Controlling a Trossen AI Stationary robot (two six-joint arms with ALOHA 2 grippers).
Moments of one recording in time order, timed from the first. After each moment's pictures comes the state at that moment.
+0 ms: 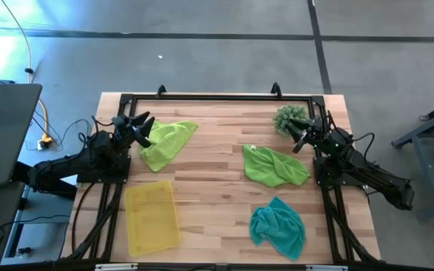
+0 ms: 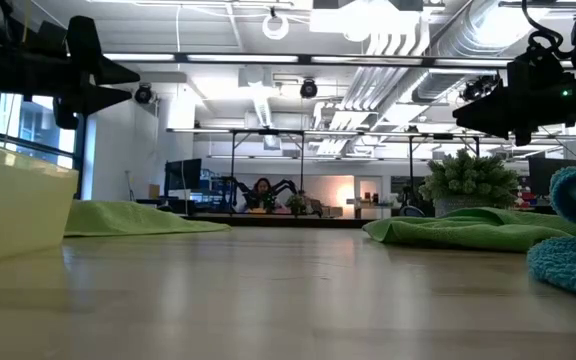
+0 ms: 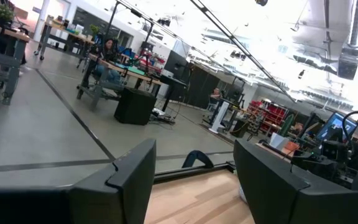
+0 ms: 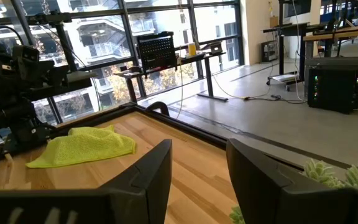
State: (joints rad) left arm 0.41 0.01 0.01 0.18 -0.48 -0.31; right arm -0.58 0.01 0.01 0.02 0.04 0.16
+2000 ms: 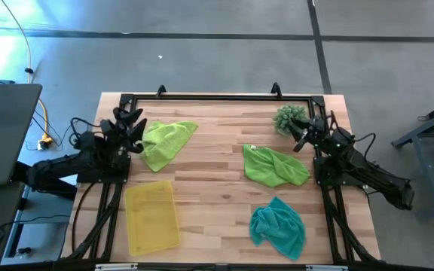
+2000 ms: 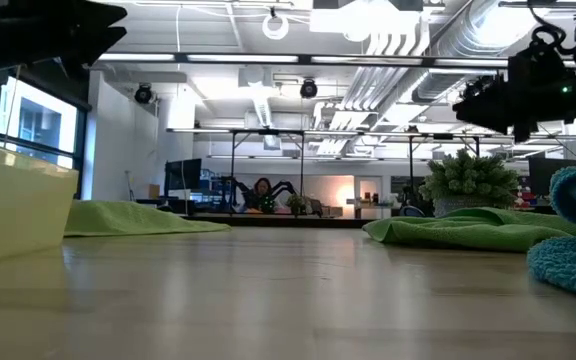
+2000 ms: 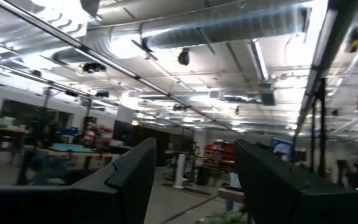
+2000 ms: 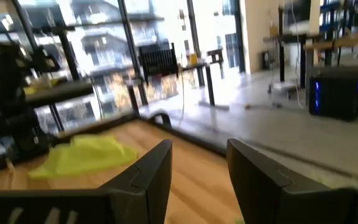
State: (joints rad) left arm 0.41 0.04 0.03 0.55 -0.23 0.00; right arm -0.58 0.01 0.01 0.09 0.04 0.16
